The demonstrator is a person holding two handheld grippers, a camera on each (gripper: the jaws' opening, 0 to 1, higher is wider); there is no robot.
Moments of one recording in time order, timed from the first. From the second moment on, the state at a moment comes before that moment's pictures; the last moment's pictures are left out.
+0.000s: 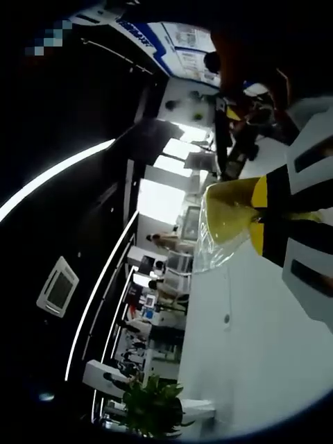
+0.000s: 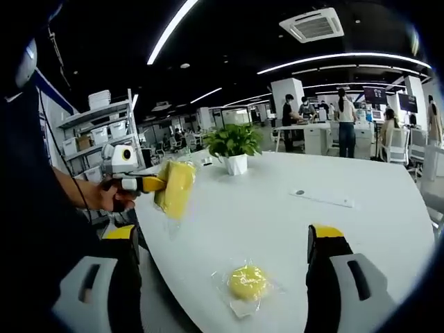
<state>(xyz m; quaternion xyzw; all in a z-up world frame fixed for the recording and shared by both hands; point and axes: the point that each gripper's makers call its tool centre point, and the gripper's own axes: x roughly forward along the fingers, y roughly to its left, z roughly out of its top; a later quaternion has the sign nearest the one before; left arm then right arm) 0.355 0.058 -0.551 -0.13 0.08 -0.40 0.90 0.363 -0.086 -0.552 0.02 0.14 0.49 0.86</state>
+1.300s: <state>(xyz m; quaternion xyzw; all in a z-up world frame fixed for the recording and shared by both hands) 0.328 0.023 -0.535 -0.13 0.06 -0.44 0.89 0.344 0.020 -0.530 0.11 0.17 0.61 0.76</state>
